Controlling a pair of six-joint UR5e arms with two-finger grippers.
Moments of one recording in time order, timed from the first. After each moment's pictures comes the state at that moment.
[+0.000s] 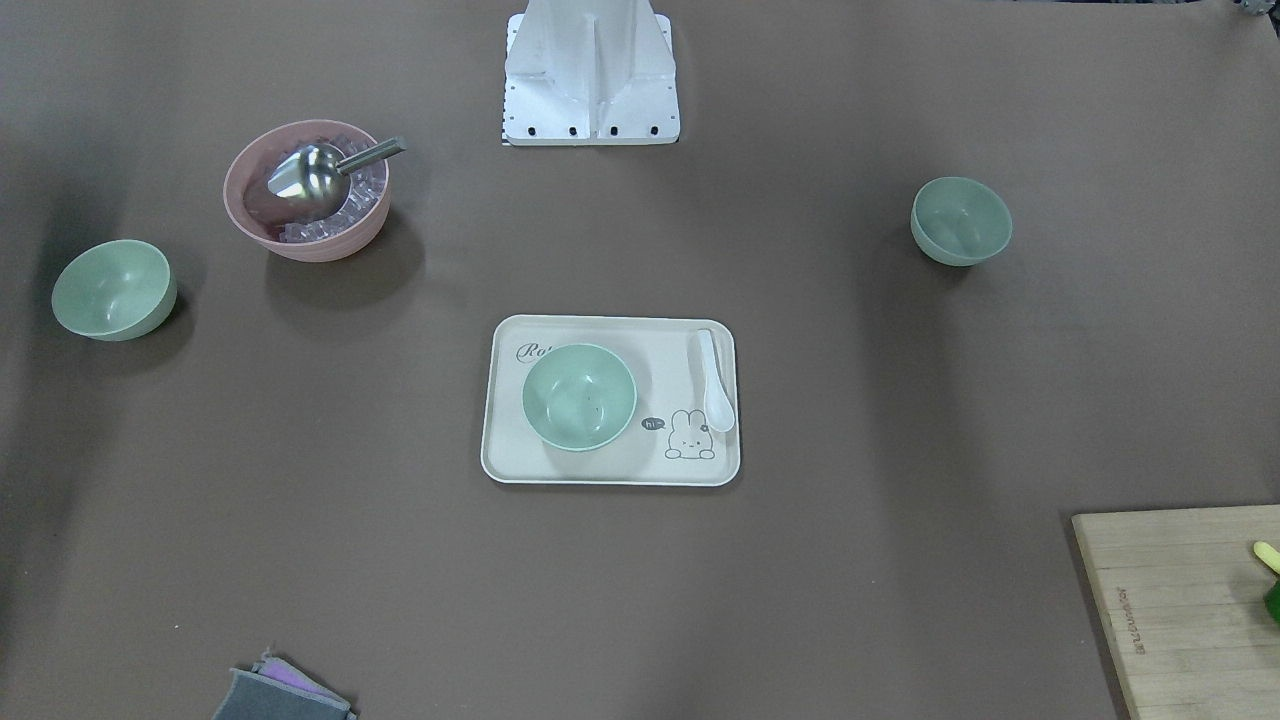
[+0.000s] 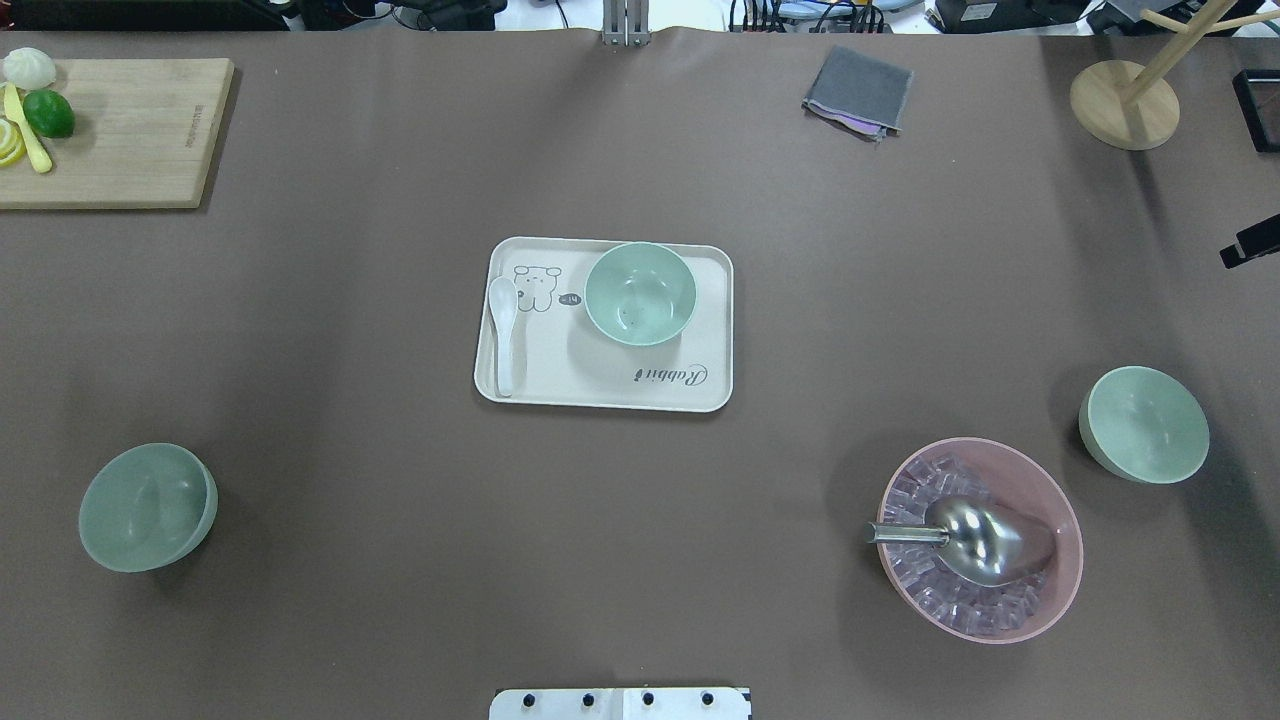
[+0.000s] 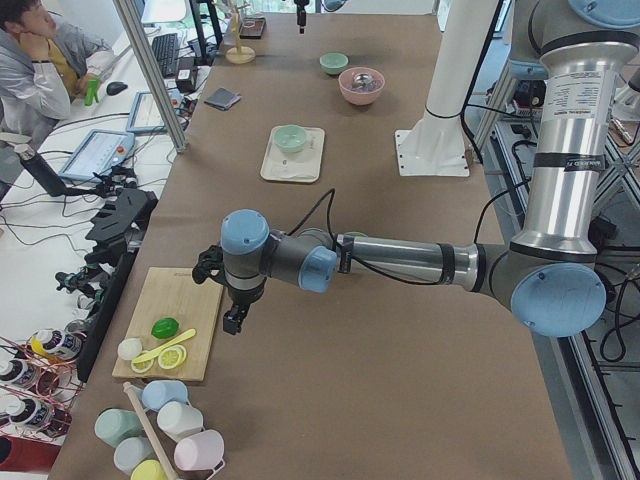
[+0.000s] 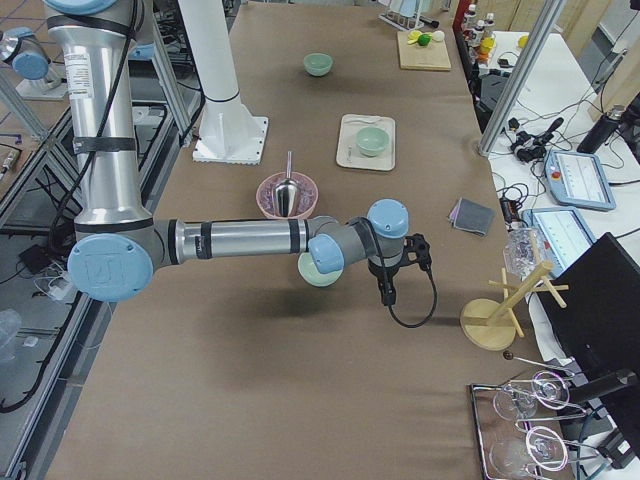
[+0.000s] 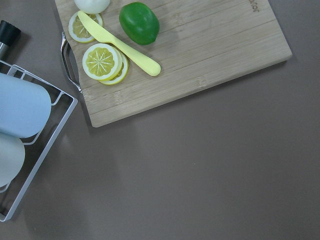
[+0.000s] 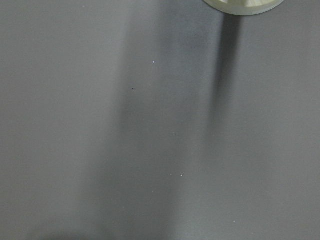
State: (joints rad) left arm -1.51 -1.63 -1.58 -1.79 -2.30 0.09; right arm 1.33 -1.53 1.58 -1.22 2.34 0.24
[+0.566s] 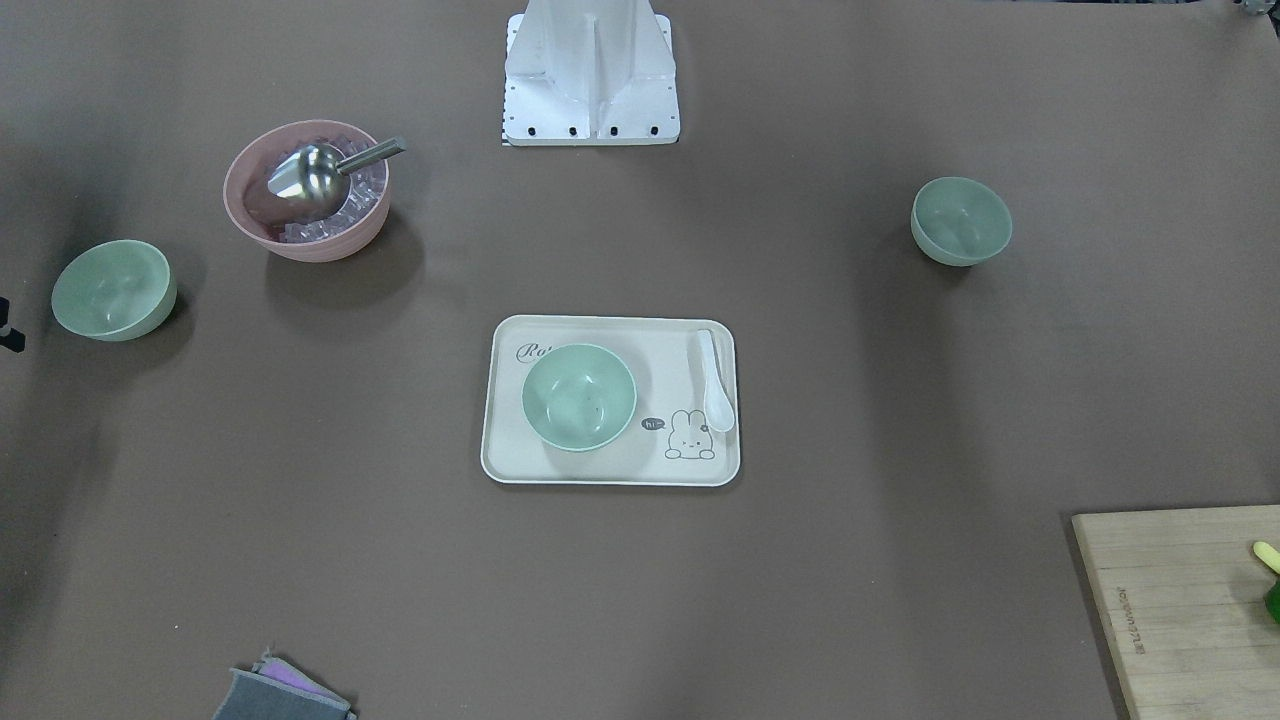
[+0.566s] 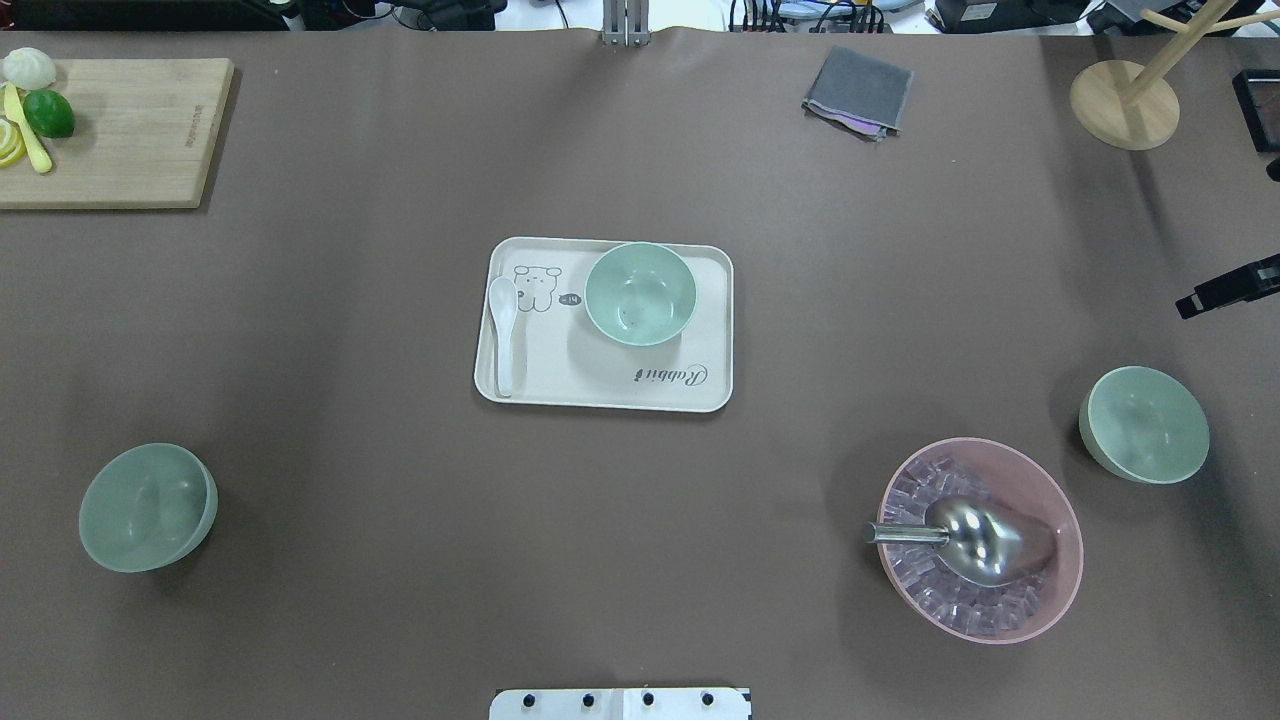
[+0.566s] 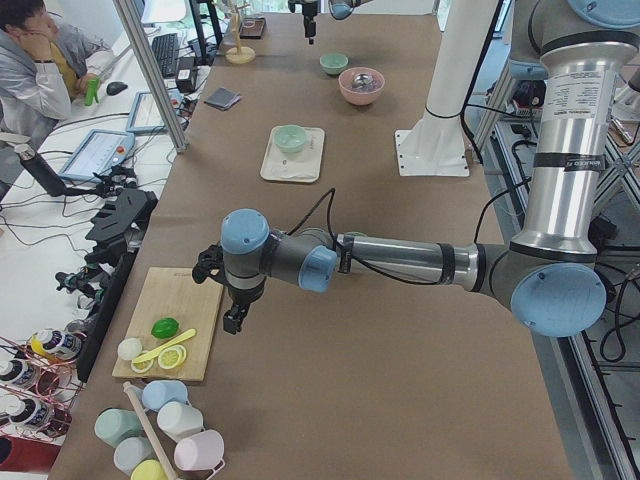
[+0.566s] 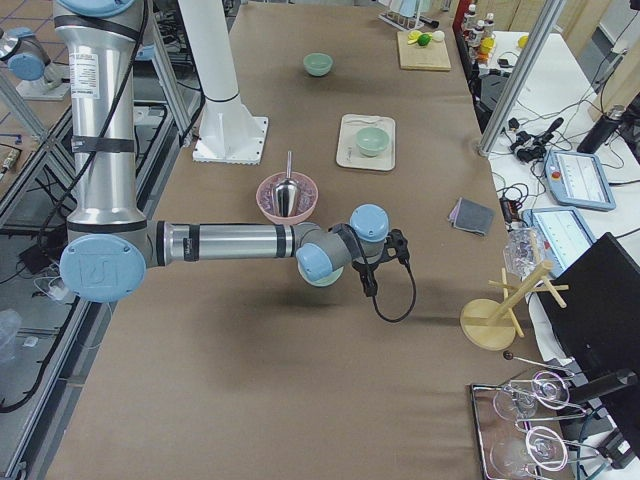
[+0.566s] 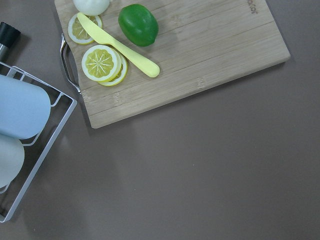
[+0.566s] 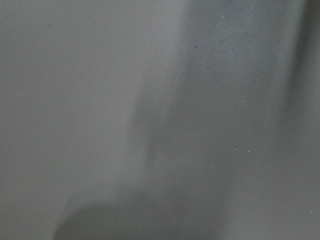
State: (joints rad) left arm -1.51 -1.63 -1.58 -1.79 -2.30 0.08; right arm 1.22 -1.60 1.58 -1.06 2.39 0.30
